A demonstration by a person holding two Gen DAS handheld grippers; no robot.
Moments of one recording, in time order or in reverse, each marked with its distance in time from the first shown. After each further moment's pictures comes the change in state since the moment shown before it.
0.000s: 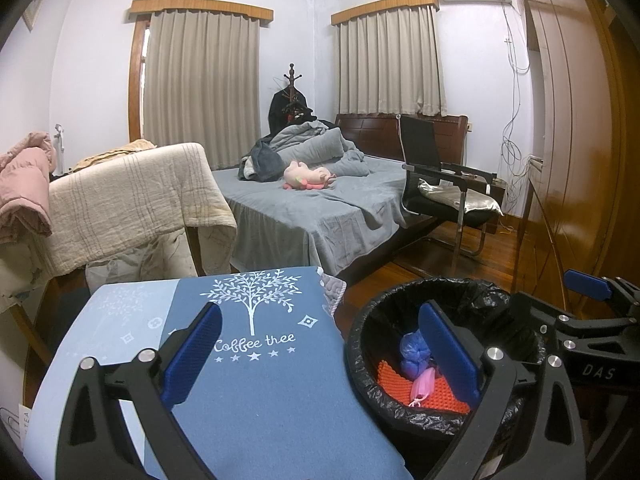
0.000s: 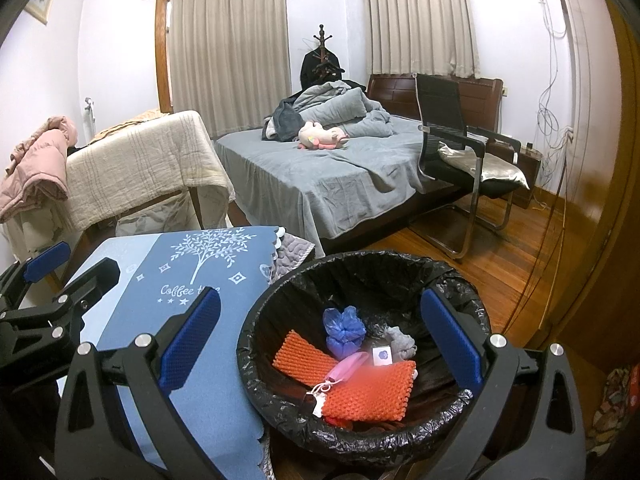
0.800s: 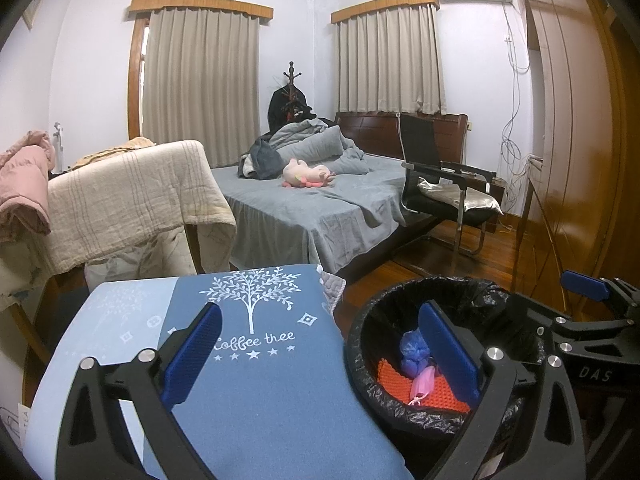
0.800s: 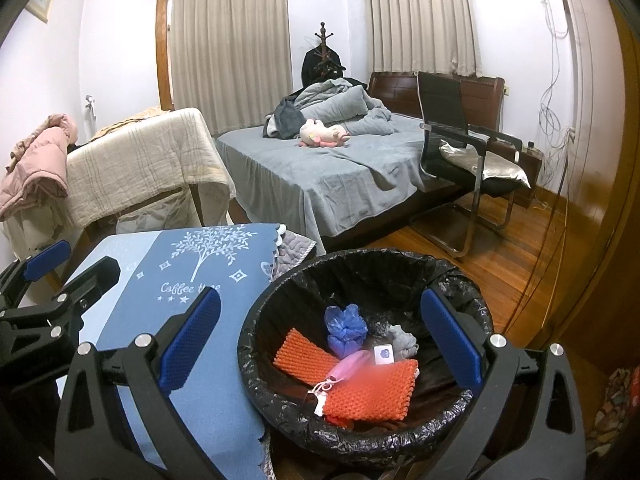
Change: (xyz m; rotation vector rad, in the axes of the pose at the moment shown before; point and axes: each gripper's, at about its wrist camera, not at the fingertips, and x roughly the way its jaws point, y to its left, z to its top) left arm 0.000 0.002 0.000 -0.004 0.004 -0.002; right arm 0.000 0.002 0.000 0.000 0.001 0.000
